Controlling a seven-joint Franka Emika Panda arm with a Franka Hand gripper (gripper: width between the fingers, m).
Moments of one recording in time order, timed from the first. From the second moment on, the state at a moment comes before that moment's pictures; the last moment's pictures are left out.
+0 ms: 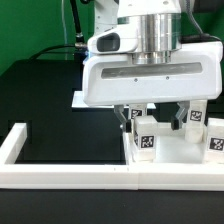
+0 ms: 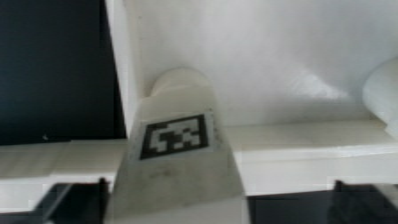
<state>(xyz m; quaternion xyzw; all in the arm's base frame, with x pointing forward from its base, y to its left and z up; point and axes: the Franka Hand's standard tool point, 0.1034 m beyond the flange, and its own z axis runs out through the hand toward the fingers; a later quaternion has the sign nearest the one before) 0.668 0.000 0.078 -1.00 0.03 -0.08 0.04</state>
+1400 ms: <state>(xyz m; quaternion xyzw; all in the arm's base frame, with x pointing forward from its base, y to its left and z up) 0.663 -0.003 0.074 -0.63 0.77 0.04 0.11</state>
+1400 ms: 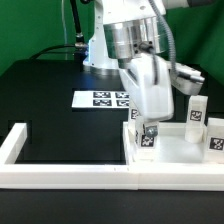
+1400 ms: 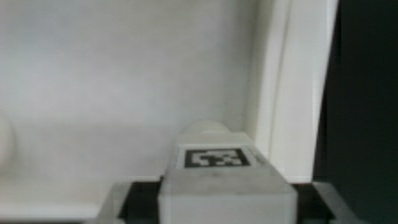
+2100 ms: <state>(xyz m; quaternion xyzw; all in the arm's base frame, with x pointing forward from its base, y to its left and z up) 0.666 0.002 0.072 -0.80 0.59 0.01 0.13</state>
